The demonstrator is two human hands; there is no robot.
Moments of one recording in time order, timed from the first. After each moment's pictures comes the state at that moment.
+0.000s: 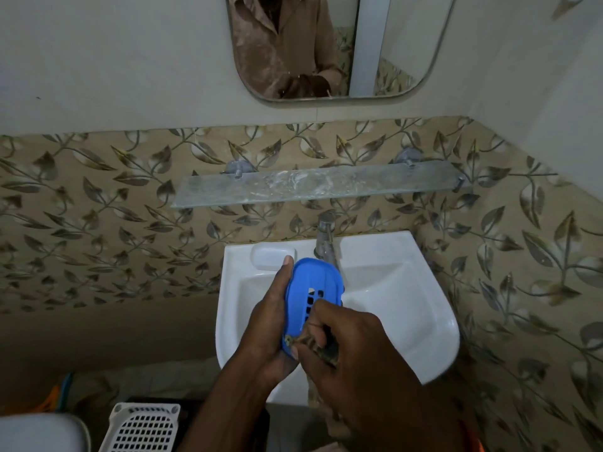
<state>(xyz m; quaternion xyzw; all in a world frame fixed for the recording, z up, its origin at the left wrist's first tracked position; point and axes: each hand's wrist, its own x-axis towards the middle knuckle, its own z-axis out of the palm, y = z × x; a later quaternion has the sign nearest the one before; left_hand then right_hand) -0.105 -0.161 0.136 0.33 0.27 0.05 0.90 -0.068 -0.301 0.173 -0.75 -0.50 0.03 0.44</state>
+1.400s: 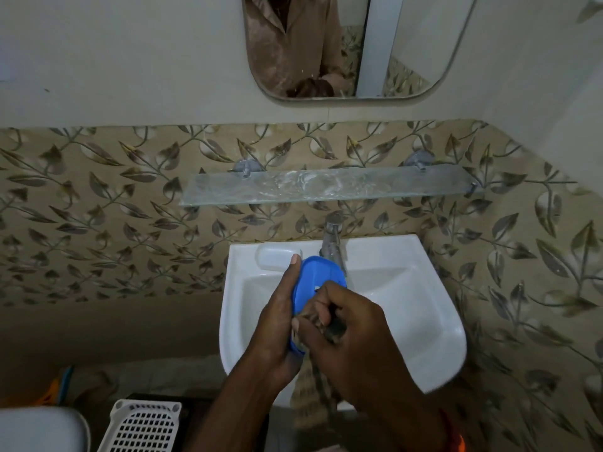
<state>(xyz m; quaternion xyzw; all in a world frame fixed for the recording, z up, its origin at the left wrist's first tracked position) -0.102 -0.154 0.130 0.33 0.23 0.06 0.91 -0.061 -0.273 0.170 -0.74 -0.42 0.03 0.53</state>
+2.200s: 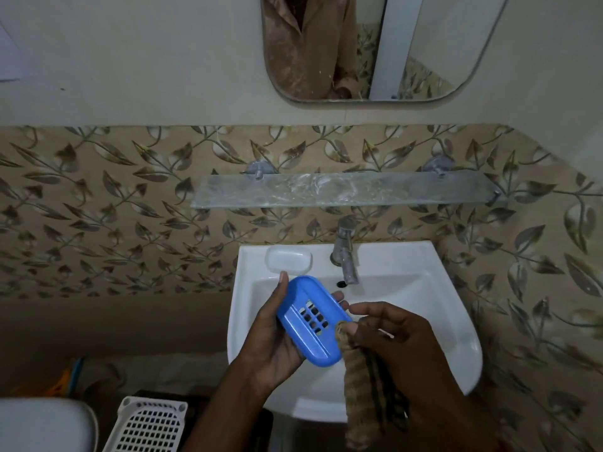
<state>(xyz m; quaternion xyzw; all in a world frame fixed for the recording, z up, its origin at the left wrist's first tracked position) -0.104 -0.123 0.095 0.18 0.20 0.02 0.96 -0.022 -0.298 0.151 -0.70 -0.15 0.31 0.63</state>
